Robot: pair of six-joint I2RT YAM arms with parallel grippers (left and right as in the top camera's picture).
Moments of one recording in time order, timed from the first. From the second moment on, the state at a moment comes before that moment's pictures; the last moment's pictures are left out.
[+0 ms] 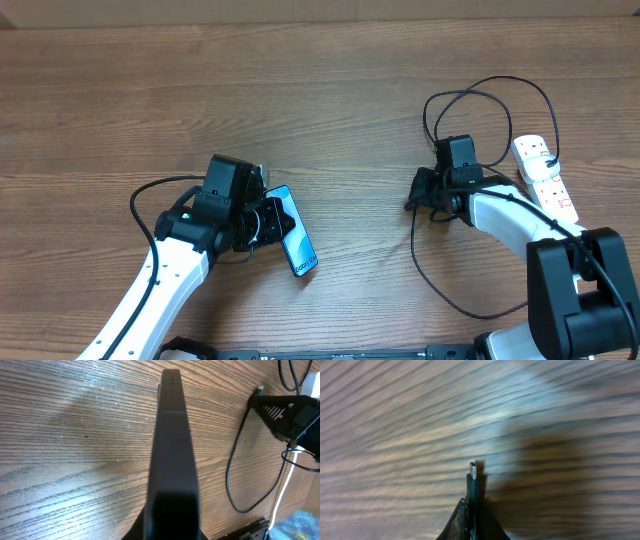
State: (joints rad) left arm -0.32 1.24 0.81 -0.70 0.42 -0.63; right arm 0.19 1.68 0.78 -0.26 -0.09 0.48
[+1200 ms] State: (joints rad) left arm -0.32 1.24 0.81 -0.70 0.42 -0.63; right arm 0.20 1.68 0.78 -0.28 -0.16 0.38
